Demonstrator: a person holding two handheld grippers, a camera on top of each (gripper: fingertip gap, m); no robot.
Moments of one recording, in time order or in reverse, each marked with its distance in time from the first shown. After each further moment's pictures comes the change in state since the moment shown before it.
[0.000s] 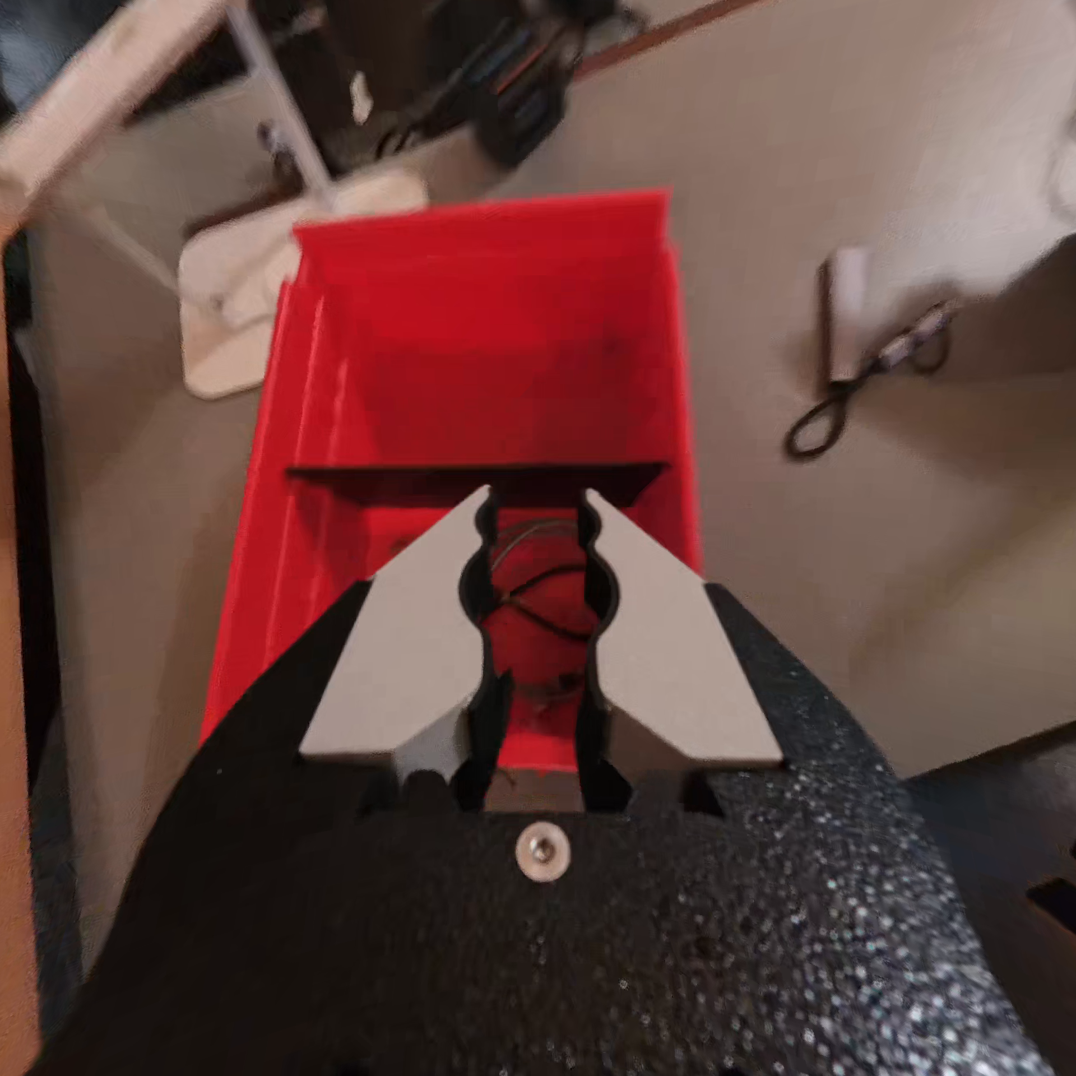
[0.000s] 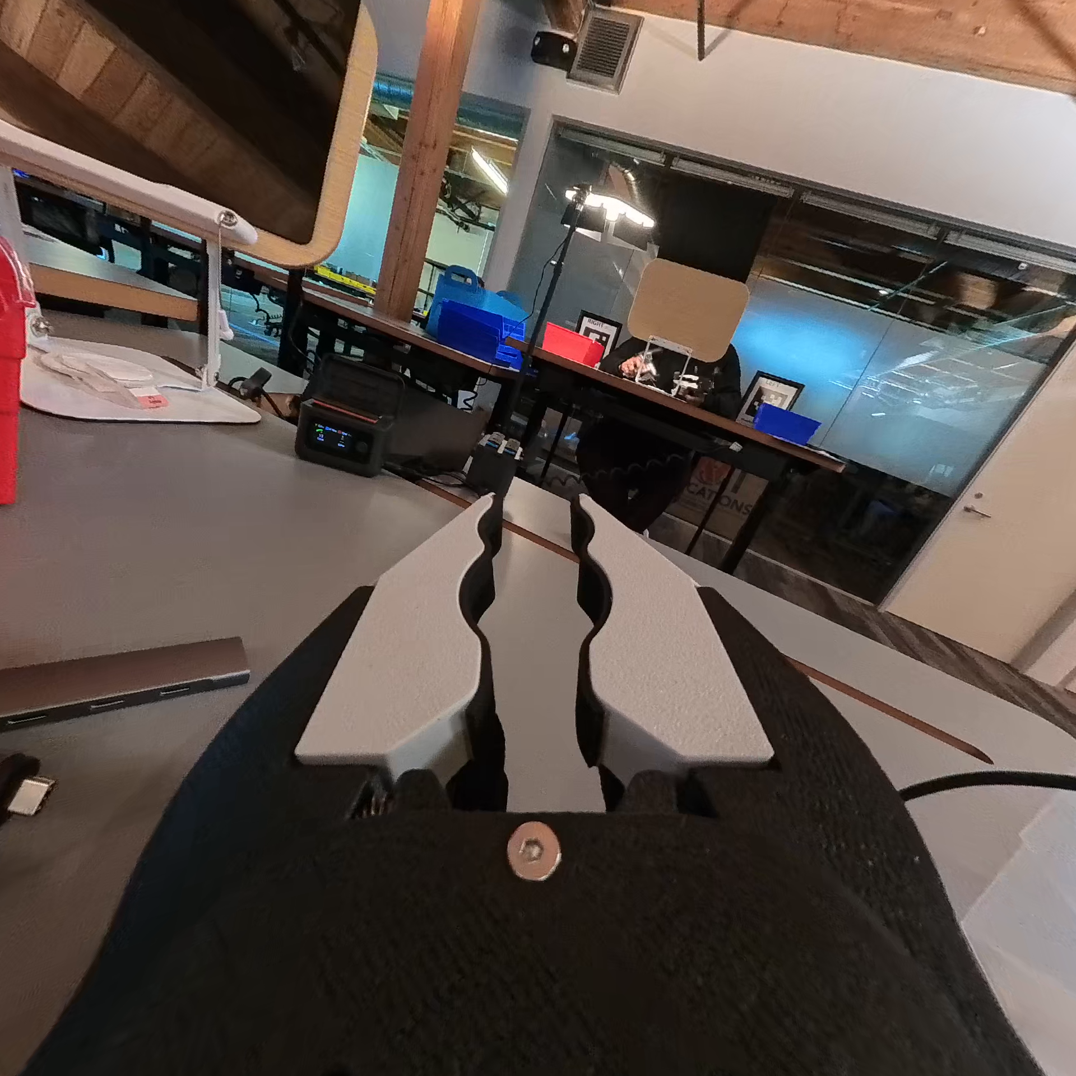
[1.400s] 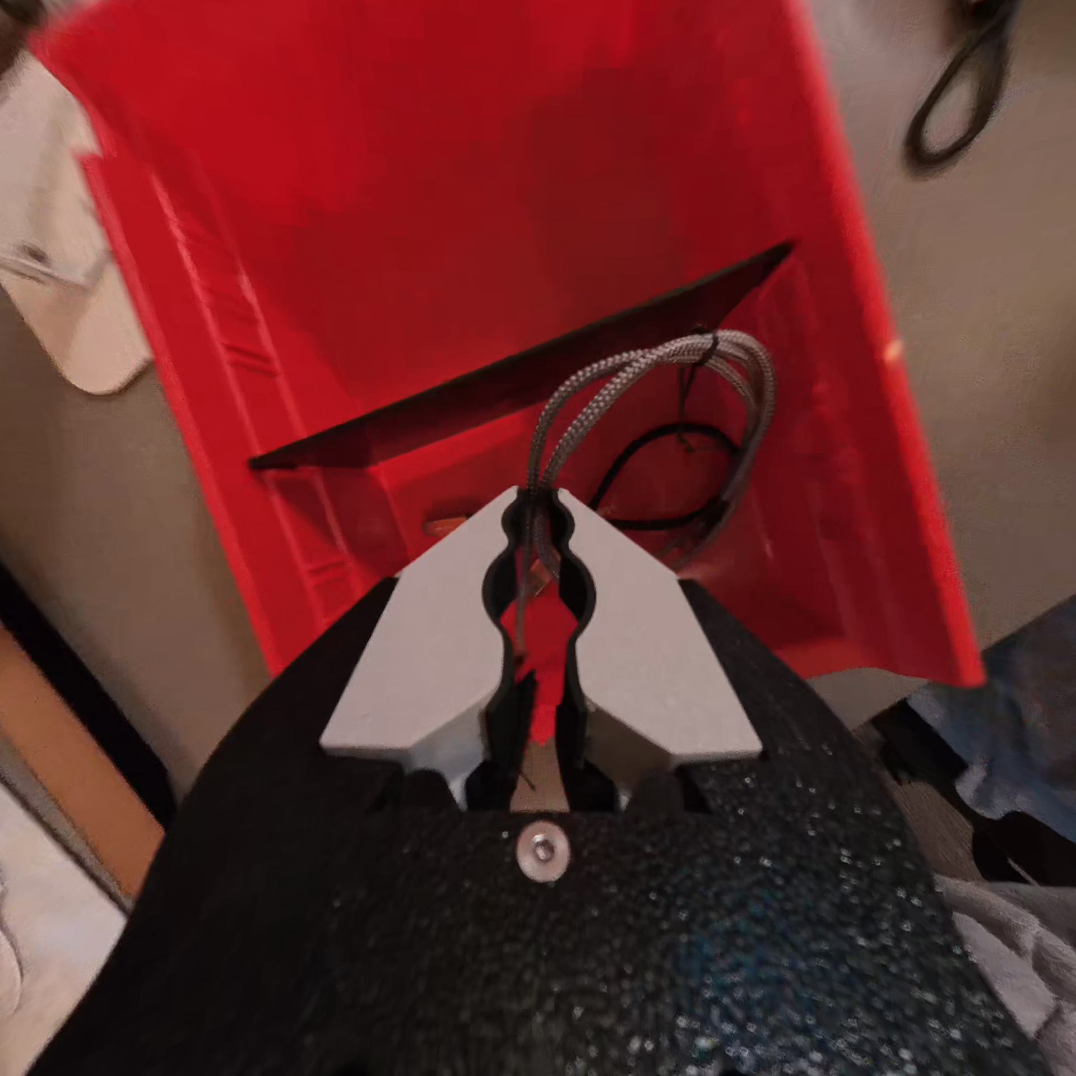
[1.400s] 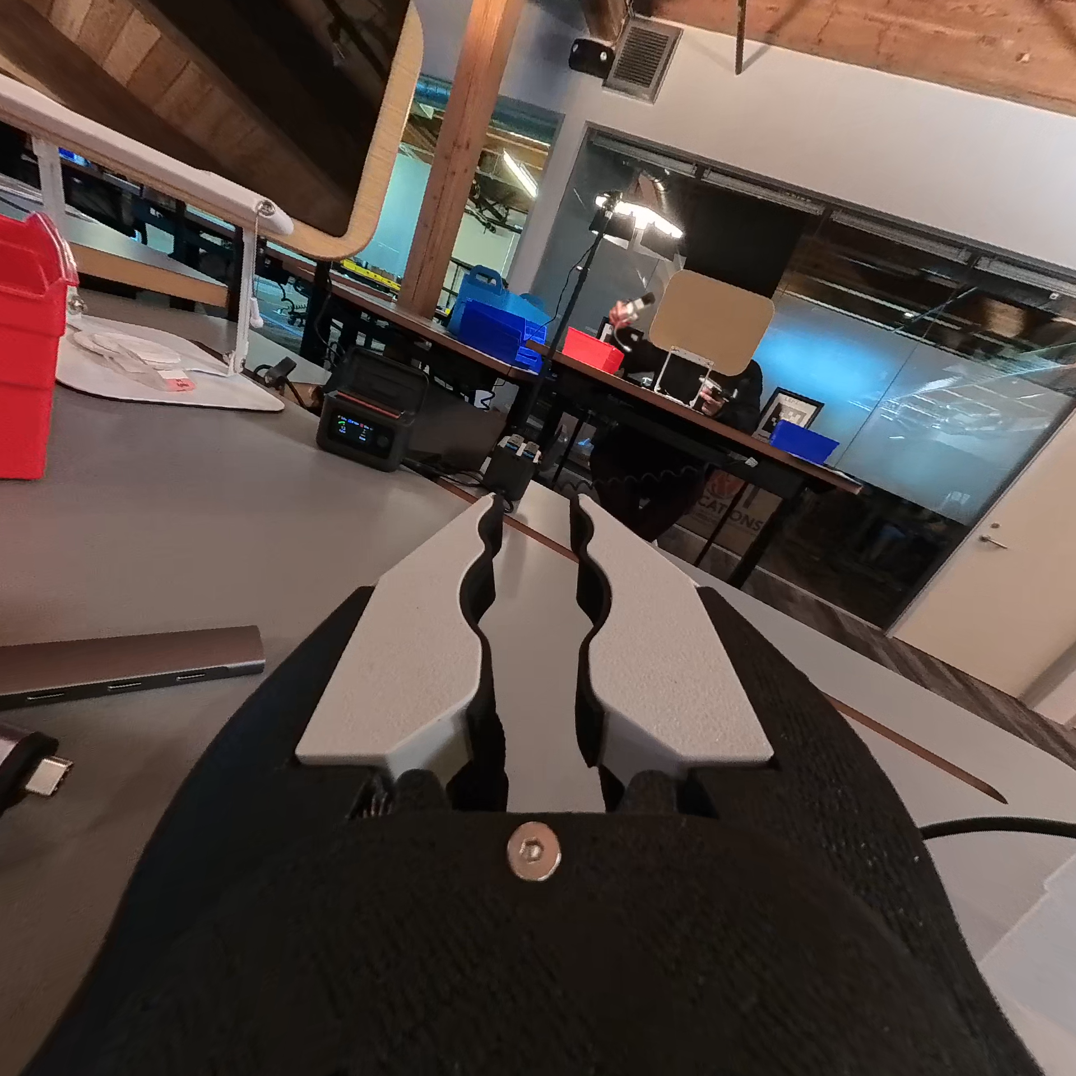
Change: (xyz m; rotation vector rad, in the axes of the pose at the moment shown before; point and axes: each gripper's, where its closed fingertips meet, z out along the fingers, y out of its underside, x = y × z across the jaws) left arm -0.031 0.053 0.040 -0.279 0.175 0.310; right arm -0.008 -0.001 0.004 0.006 -0.047 -0.041
